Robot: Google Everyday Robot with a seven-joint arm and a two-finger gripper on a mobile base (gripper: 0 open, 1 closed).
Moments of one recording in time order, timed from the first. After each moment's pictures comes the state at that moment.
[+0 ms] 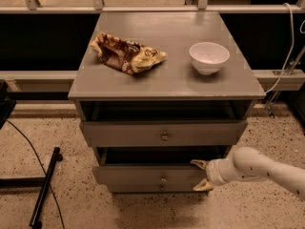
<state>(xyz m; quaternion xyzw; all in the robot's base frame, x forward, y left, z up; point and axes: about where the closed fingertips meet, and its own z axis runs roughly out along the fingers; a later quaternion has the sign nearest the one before) 0.527 -0.193 0.409 -0.72 0.62 0.10 0.30</state>
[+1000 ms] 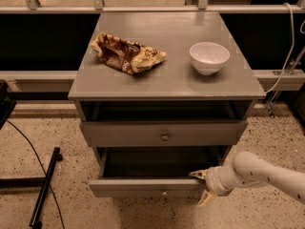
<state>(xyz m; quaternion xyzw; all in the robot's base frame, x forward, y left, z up) 0.491 -0.184 0.403 -0.73 0.61 0.14 0.28</state>
